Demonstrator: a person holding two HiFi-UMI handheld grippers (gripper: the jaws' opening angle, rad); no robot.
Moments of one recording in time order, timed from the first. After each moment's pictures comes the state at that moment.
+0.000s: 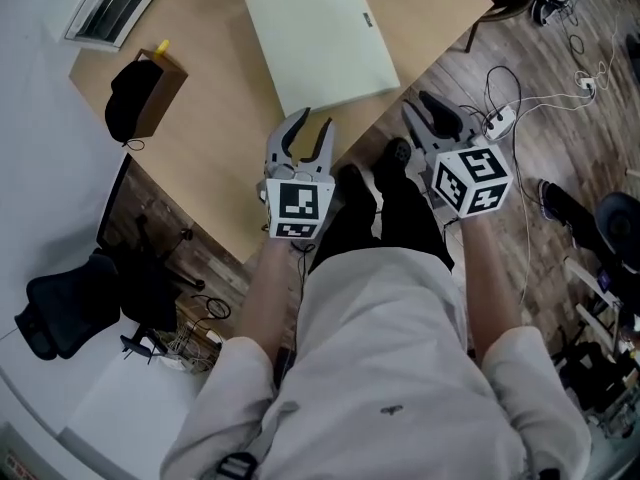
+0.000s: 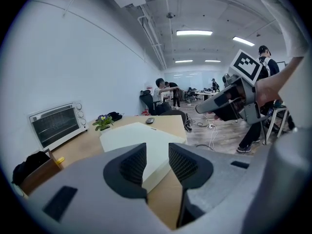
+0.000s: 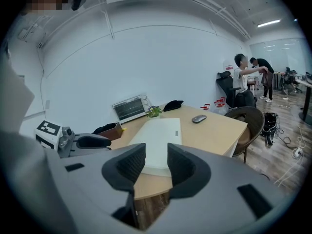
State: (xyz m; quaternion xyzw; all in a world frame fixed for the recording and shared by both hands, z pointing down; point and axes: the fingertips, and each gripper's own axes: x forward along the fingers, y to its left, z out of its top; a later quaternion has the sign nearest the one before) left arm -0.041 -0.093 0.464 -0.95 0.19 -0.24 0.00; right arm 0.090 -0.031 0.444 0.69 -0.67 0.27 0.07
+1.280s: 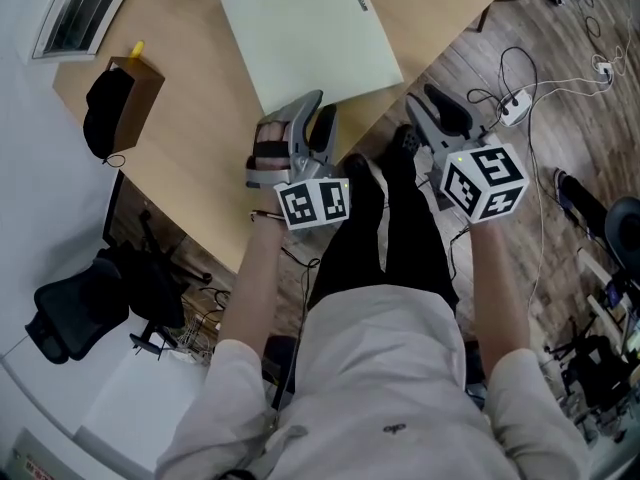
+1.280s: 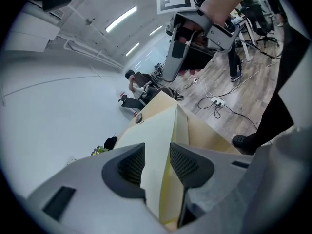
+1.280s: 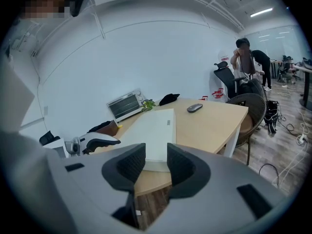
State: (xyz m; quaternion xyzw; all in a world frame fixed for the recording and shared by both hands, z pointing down) left arm 0.003 -0.098 0.543 -0.86 0.11 -0.35 0.35; right arm 0.113 -0.038 0.501 0.68 -0.66 0.31 0.05
